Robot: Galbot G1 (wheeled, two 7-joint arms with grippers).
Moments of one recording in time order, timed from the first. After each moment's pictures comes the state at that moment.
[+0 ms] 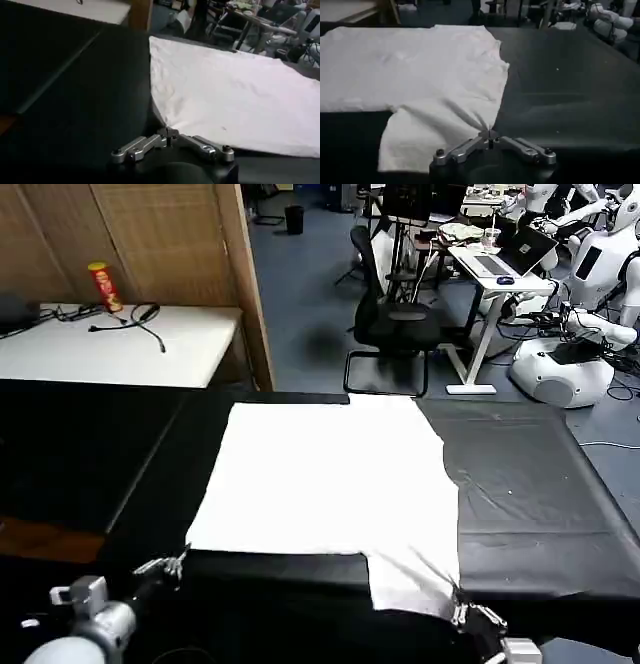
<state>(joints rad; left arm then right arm) 1.80 -1.10 -0.83 -2.24 -0.75 0.52 -0.04 -1.93 1.32 0.57 2.41 0.30 -0.37 0.16</state>
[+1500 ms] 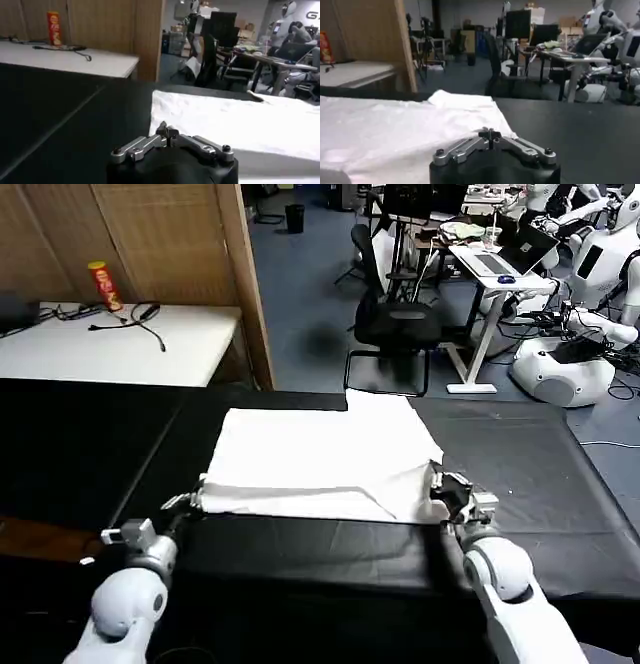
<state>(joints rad) 1.26 -1.23 -0.57 -1.85 -0.44 0.35 -0.05 -1.12 1.19 0.43 1.74 0.42 -0.37 0.04</state>
